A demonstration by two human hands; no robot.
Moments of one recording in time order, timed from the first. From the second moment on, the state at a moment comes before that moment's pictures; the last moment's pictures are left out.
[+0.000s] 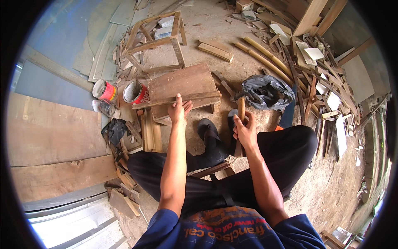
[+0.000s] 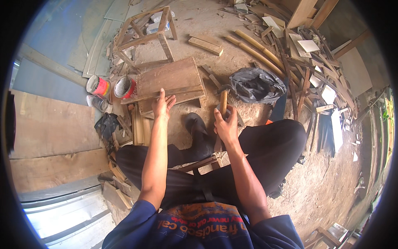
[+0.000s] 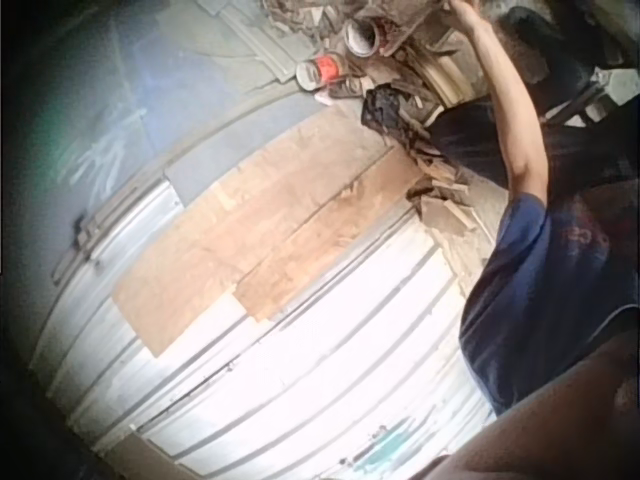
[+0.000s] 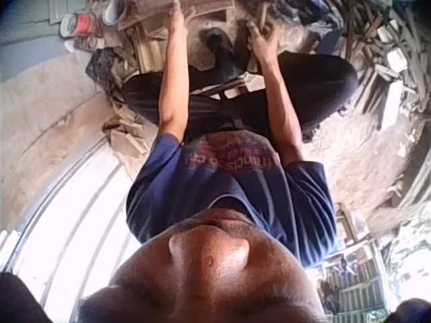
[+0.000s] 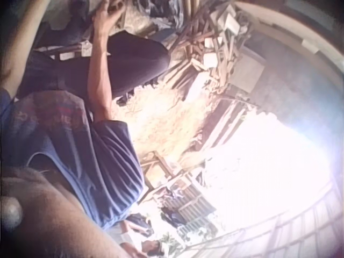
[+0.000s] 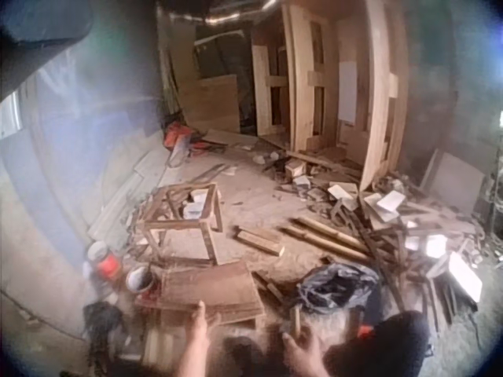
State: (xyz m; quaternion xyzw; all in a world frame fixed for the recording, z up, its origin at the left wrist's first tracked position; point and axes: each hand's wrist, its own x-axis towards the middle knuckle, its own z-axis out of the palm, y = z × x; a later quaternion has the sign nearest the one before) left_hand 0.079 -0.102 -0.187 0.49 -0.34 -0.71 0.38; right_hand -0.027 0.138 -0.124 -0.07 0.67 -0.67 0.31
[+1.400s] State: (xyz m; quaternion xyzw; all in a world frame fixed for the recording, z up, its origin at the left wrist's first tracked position) left_hand 0.041 -0.088 -0.224 0.22 -0.91 -0.08 0.33; right_hand -0.067 0.114 -0.108 -0.41 0.81 -0.38 0.15
